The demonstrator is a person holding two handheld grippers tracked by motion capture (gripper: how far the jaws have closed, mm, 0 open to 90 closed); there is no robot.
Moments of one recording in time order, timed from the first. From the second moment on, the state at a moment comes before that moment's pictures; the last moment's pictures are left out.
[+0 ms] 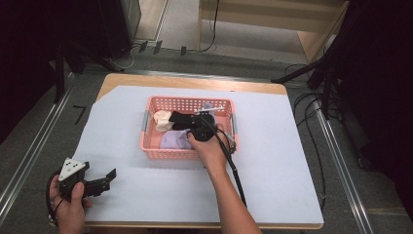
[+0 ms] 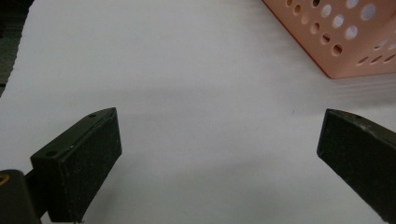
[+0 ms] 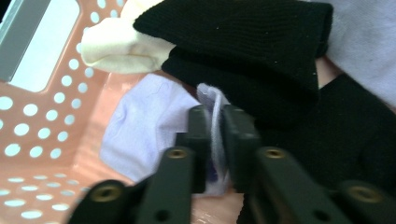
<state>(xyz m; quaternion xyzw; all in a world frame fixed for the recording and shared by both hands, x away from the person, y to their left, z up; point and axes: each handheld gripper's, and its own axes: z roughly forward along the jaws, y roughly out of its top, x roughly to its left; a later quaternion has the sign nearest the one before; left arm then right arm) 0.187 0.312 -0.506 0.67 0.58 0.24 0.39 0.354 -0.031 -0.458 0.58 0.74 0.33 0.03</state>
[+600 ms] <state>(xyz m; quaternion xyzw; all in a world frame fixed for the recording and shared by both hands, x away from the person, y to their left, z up) 0.185 0.312 -0.506 0.67 0.58 0.25 0.39 0.321 -0.084 -0.409 0.48 0.65 0.56 0.18</state>
